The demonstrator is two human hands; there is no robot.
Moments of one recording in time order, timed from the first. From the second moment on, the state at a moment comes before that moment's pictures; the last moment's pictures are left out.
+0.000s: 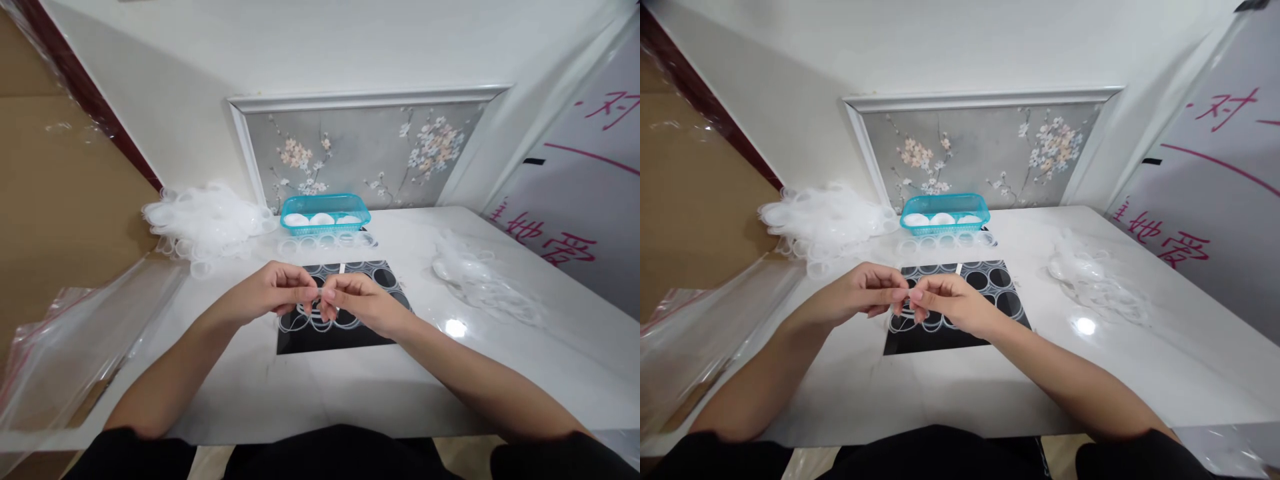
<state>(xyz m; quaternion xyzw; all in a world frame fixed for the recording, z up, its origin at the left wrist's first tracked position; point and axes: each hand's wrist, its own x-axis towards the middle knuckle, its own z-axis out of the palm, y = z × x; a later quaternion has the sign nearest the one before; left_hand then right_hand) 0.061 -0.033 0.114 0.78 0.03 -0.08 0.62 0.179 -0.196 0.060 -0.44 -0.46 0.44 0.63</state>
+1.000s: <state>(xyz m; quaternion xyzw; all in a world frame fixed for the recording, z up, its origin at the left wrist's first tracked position) 0.024 -0.049 0.143 0.88 -0.29 0.30 0.23 0.176 -0.228 0.094 -0.43 -0.74 -0.23 0.47</state>
